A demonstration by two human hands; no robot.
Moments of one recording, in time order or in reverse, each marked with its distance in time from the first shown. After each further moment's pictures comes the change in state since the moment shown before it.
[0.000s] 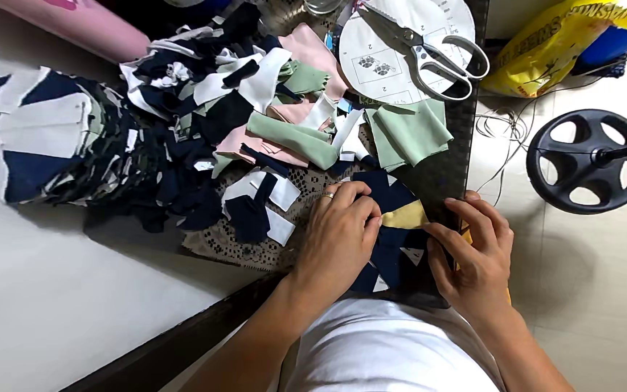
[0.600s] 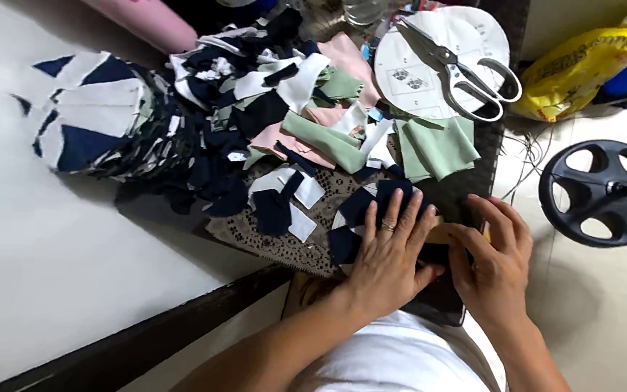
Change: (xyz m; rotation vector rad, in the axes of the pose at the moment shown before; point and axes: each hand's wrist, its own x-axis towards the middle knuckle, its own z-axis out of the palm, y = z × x) left_hand -0.022 0.017 0.048 0.141 0.046 0.191; right_hand 0.026 0.001 0.001 -0.040 -0.064 -0.011
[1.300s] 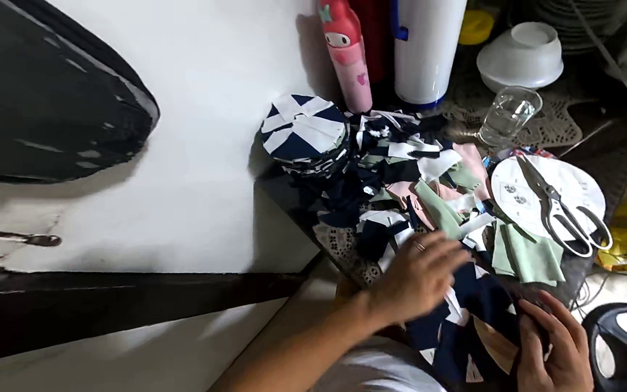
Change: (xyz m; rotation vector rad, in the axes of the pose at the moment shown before) left_hand -0.005 -0.069 -0.054 -0.195 0.455 -0.119; right_hand 0.023 -0.006 0.016 0.359 0.049 -0.036
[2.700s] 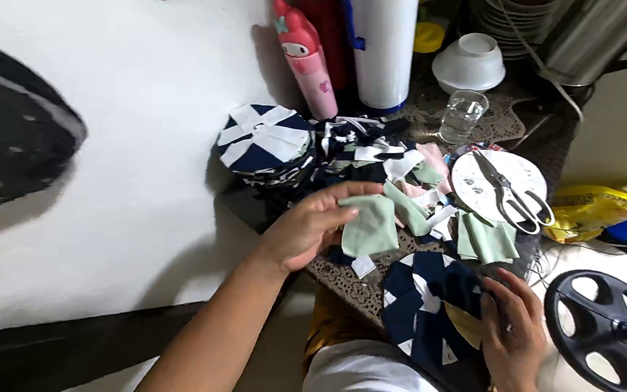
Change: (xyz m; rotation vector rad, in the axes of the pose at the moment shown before) left_hand 0.042 -0.036 -0.121 -1.087 -0.215 -0.681; right_hand 0.004 0.001 -0.001 -0.110 0.077 -0.112
